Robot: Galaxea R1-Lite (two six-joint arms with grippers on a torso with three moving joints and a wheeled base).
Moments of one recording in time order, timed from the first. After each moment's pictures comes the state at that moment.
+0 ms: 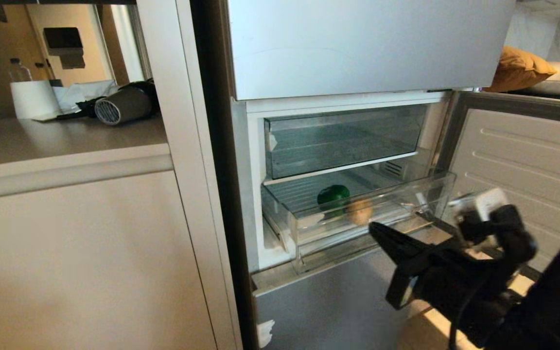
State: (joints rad) left arm 0.00 0.00 -0.01 0.01 0.00 0.00; right arm 0.86 1.51 -0.38 -1.17 -0.42 0.04
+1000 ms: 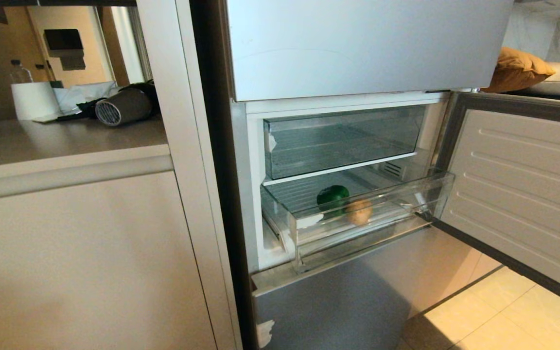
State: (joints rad) left arm 0.00 0.00 -0.01 0.01 0.00 0.00; right arm 0.01 0.09 -0.01 -0.02 0.00 -0.02
